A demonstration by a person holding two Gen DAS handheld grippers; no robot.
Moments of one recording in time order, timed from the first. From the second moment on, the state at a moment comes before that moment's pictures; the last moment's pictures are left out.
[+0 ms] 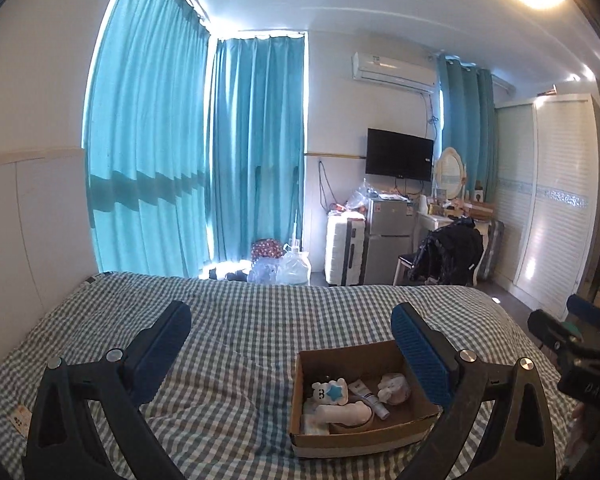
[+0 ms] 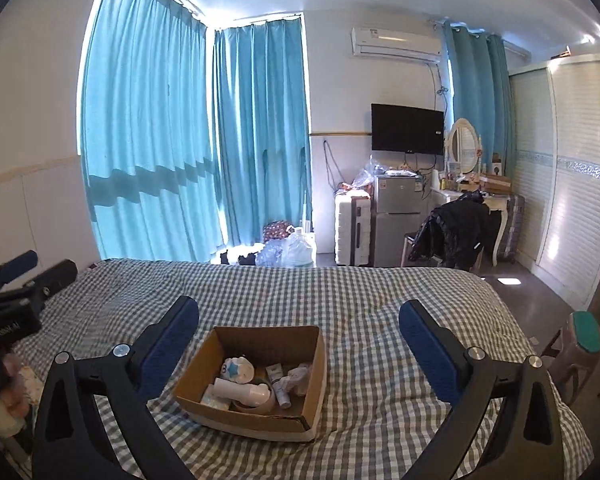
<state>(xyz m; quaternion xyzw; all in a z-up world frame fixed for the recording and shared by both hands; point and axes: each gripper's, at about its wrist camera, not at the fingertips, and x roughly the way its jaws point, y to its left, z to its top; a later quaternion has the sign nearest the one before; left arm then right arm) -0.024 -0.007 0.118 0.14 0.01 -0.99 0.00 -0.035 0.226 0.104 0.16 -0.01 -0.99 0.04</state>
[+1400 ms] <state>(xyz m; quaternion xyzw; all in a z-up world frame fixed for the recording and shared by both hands) -0.013 0.000 0.006 0.20 -0.01 -0.98 0.01 -0.041 0.218 -0.008 0.21 0.01 -0.98 0.03</state>
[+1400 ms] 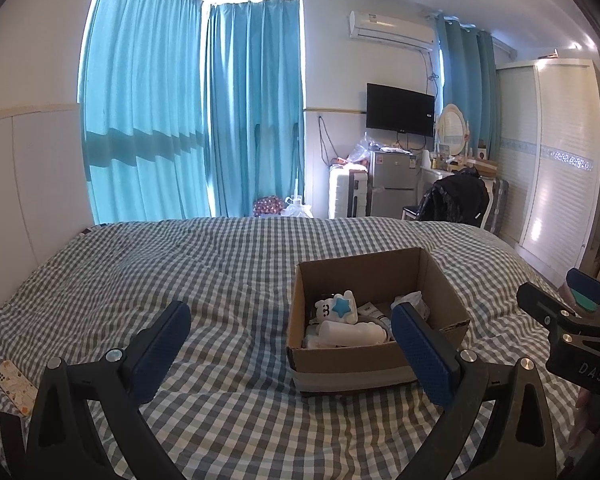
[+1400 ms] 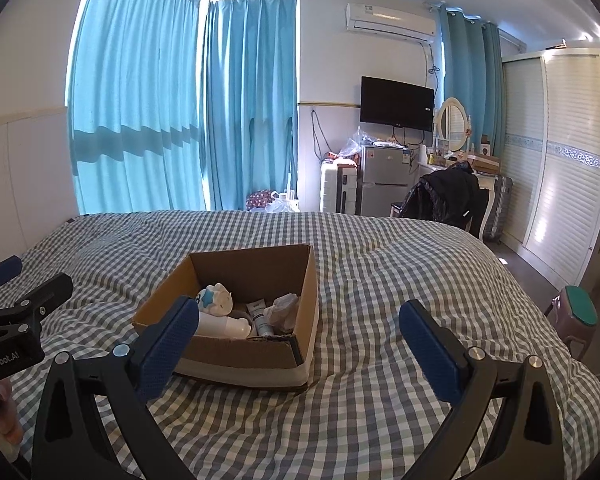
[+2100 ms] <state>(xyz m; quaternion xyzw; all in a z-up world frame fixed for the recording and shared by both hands) -0.007 -0.001 0.006 0.20 0.00 -0.98 0.00 -0.041 0.212 -0.012 0.21 0.01 -0.98 0.03</state>
